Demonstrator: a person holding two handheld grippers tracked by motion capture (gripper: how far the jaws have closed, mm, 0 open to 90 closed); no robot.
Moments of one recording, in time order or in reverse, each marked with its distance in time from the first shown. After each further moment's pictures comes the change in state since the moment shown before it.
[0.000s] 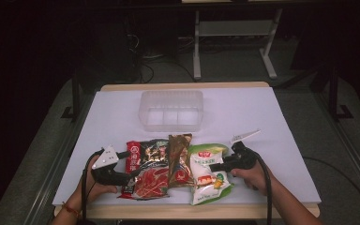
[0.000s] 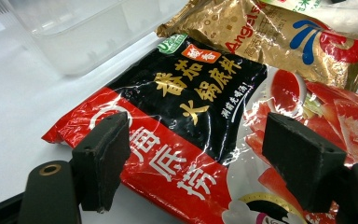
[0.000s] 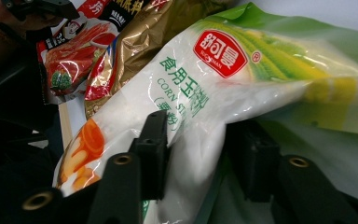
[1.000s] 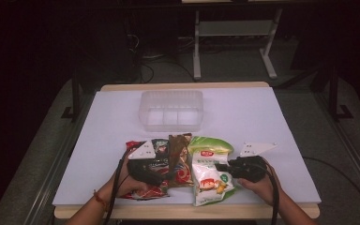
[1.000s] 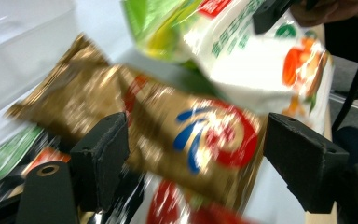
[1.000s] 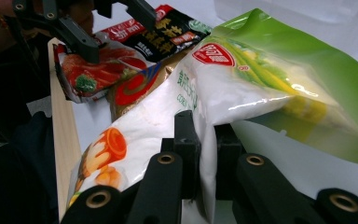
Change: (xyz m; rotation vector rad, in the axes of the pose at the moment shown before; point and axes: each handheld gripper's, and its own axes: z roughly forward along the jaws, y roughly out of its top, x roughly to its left) left arm -0.053 0.071 0.067 -0.001 -0.304 0.008; right arm 0.046 -0.017 -0.031 -0.199 -0.127 -0.286
